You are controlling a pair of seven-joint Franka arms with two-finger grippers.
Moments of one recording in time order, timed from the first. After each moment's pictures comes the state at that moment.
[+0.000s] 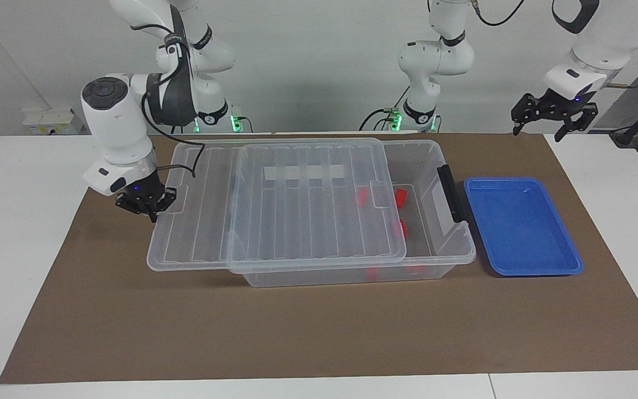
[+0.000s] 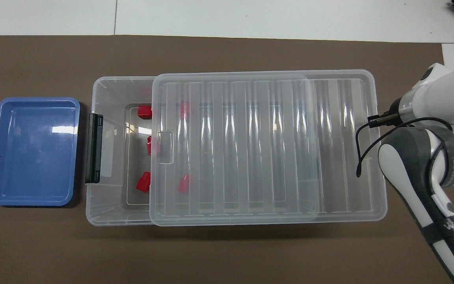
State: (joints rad) left arm -0.13 -0.12 0.19 -1.71 0.05 1.54 0.38; right arm 0.18 0.09 -0.14 -1.90 -0.11 2.07 -0.09
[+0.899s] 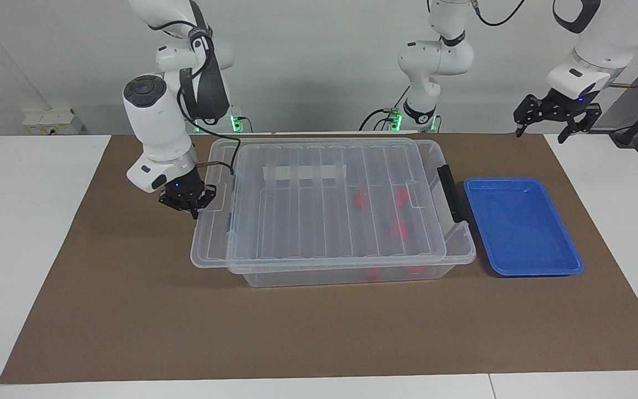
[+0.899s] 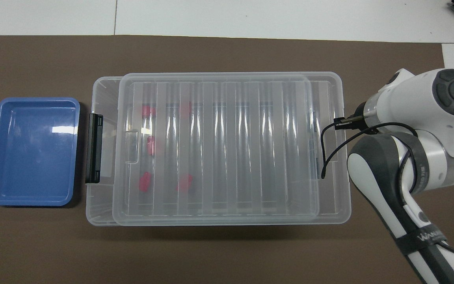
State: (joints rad) left arm -0.12 -0.12 0.18 -1.71 0.05 1.58 0.38; right arm 0.28 0.09 -0.13 -1.90 0.00 2.07 0.04
